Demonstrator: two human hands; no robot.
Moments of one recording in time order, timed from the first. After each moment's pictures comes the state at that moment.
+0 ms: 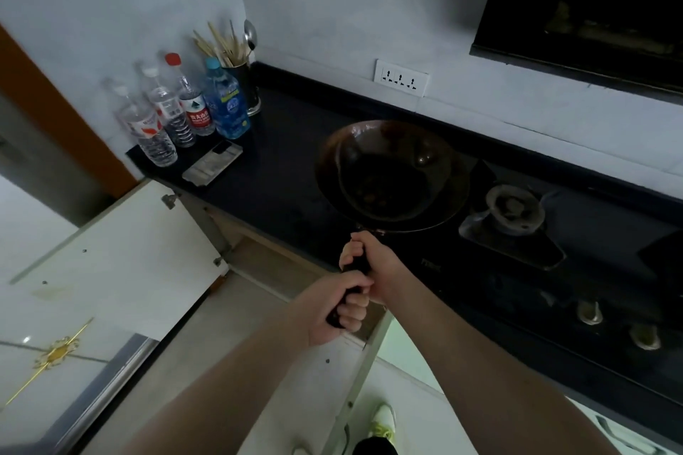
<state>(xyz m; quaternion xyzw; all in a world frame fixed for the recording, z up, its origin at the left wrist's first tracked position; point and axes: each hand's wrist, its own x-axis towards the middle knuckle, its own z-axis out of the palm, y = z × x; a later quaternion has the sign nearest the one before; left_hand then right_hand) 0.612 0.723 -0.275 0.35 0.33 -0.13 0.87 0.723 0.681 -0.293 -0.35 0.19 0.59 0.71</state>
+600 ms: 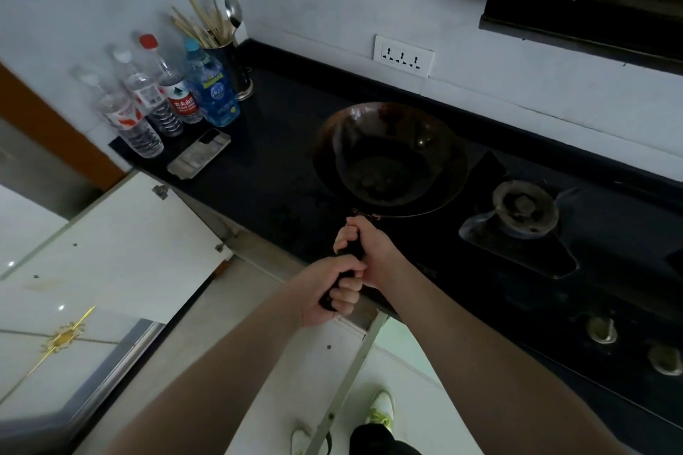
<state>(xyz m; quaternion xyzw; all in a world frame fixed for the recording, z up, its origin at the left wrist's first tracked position) 0.674 0.738 -0.292 0.35 0.36 -0.13 0.85 0.783 0.699 -0.315 -0.35 0.19 0.60 0.69</state>
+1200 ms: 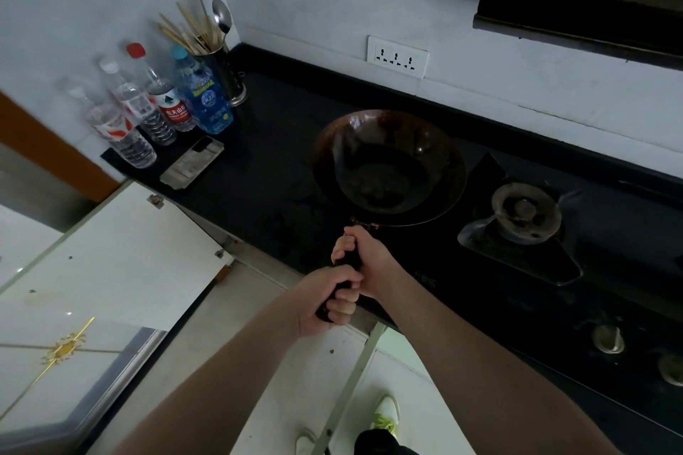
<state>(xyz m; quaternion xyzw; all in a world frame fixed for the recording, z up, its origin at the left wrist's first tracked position) 0.687 0.741 -0.299 0.37 0.37 -0.15 0.84 0.796 0.697 -0.329 -0.35 0.19 0.61 0.68</state>
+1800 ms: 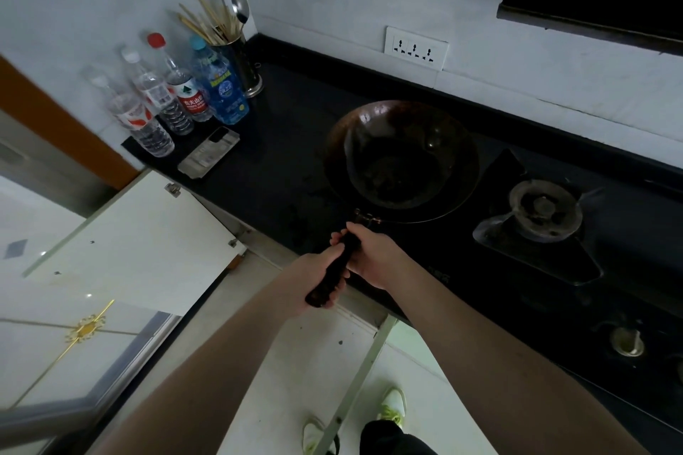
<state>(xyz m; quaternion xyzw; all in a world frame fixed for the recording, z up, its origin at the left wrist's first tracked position) 0.673 0.768 -0.298 0.47 0.48 -0.14 0.73 0.794 0.707 -0.344 -0.47 0.13 0.60 0.64</state>
